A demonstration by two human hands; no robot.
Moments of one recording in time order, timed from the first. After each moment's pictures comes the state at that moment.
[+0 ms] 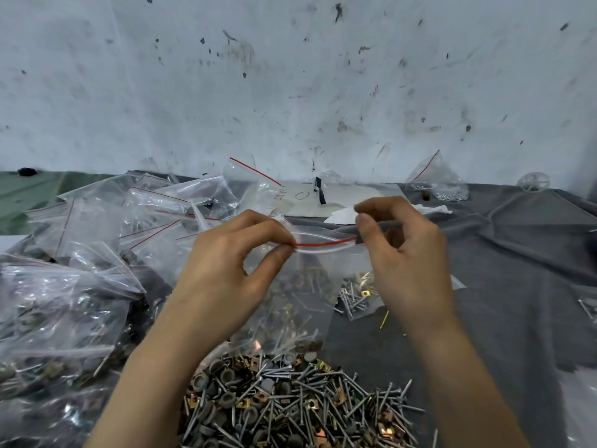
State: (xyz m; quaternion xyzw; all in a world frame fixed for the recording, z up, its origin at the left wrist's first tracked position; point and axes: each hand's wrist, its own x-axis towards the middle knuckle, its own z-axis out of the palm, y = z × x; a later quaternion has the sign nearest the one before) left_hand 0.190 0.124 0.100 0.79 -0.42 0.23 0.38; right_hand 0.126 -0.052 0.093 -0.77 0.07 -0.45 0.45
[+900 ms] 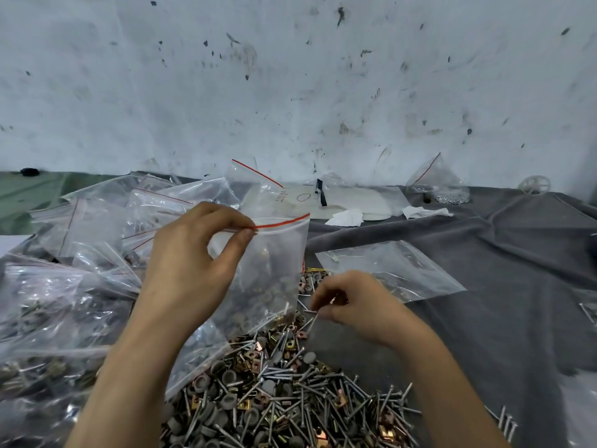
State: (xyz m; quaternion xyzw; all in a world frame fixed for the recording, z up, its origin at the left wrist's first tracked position) left_hand 0.208 0.141 0.099 0.81 -0.31 0.27 0.42; right_hand 0.151 -0.064 0.046 -0.92 0.02 -0.04 0.38
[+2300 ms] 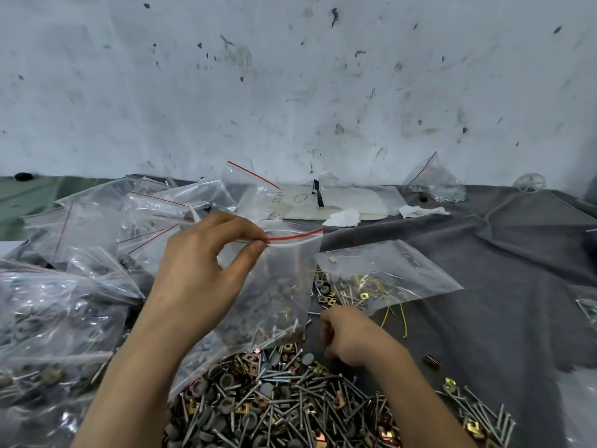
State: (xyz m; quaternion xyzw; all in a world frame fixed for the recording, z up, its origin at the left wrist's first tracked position) left_hand 0.204 0.136 0.099 0.82 -0.35 0.24 0.39; right_hand 0.165 -0.055 0.011 -0.96 0.12 0.13 0.20
